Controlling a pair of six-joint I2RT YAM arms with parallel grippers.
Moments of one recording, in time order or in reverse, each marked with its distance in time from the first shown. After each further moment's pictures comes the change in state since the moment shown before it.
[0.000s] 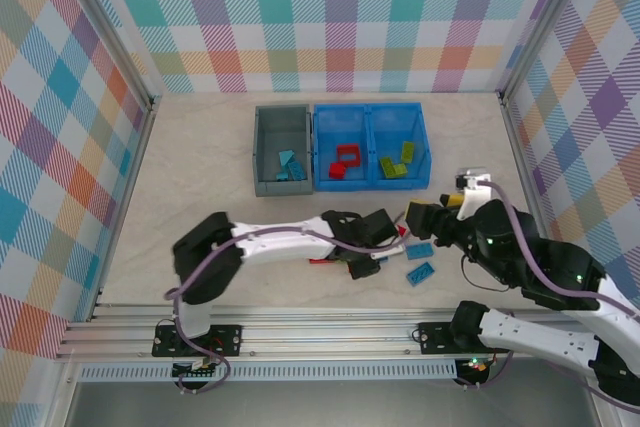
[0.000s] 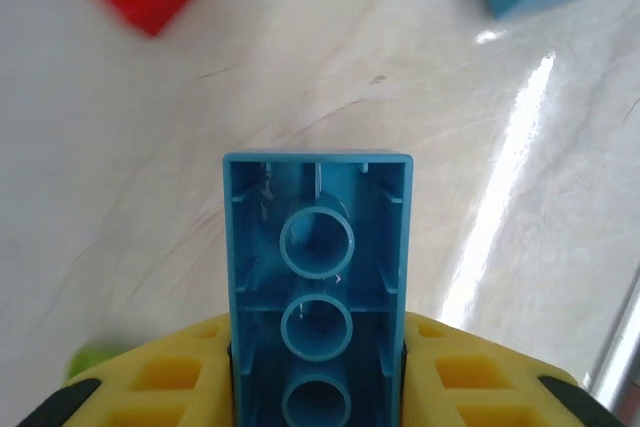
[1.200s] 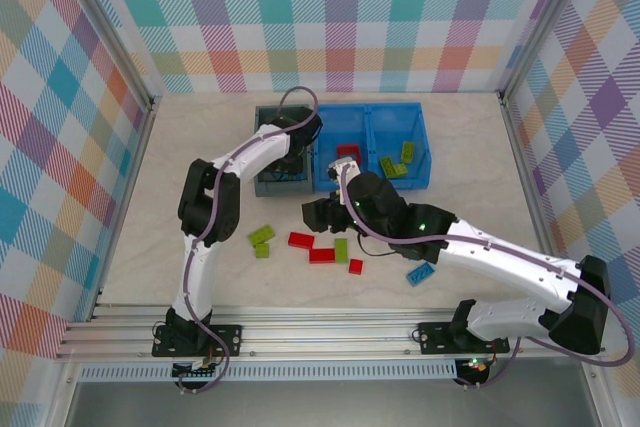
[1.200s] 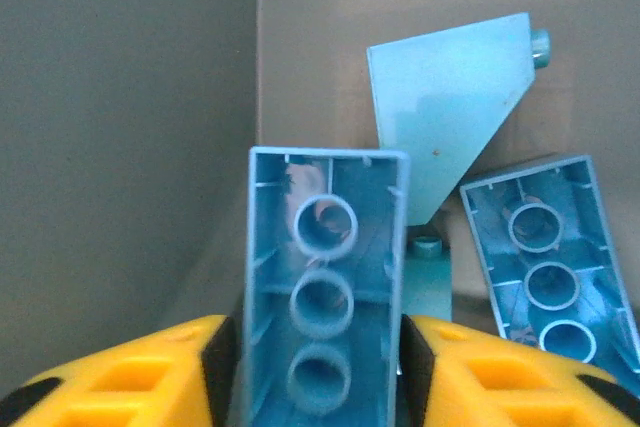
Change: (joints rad) left arm 0.641 0.363 0.540 -0.428 -0.404 -0.599; right arm 0.000 0.527 -0.089 0.568 -0.324 -0.065
